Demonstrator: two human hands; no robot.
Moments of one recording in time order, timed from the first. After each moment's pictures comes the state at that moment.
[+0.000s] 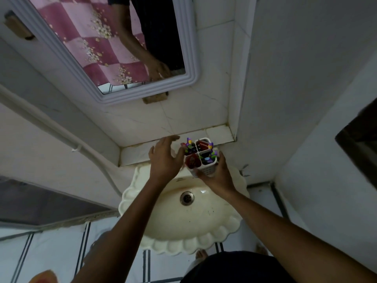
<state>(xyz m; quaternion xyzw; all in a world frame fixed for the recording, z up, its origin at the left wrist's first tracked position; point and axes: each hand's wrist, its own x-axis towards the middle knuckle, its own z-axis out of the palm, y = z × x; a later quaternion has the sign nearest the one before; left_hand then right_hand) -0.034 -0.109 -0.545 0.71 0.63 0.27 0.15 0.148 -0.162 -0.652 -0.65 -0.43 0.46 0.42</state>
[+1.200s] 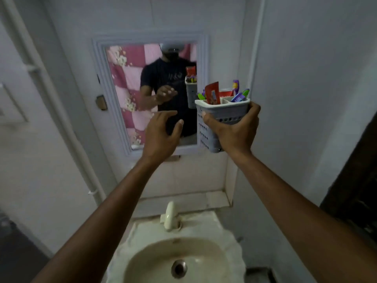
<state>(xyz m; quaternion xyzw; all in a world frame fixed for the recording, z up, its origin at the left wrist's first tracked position) -0.045 -0.079 -0.304 0.72 0.47 0.51 0.04 0.159 -0.116 -0.300 -0.53 -0.47 0.06 0.71</state>
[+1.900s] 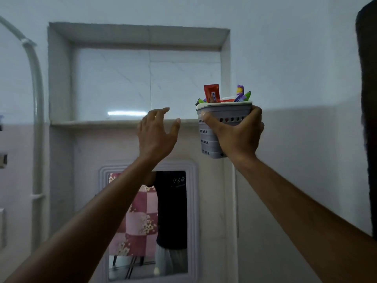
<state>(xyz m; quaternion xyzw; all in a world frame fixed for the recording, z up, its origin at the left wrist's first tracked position) 0.009 -0.015 0.009 0.64 0.41 0.61 -0.20 0.208 -0.093 0.000 -0.40 -0.46 -0.08 0.79</state>
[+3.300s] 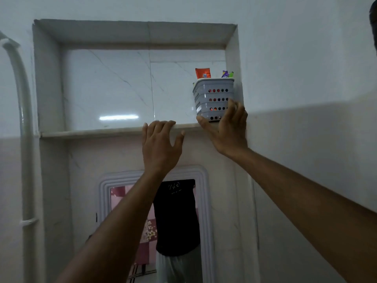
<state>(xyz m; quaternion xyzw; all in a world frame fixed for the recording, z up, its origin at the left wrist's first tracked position) -0.009 0.040 0.006 0.65 0.41 0.58 -0.27 0.193 0.021 0.033 -0.51 -0.56 -0.24 0.60</state>
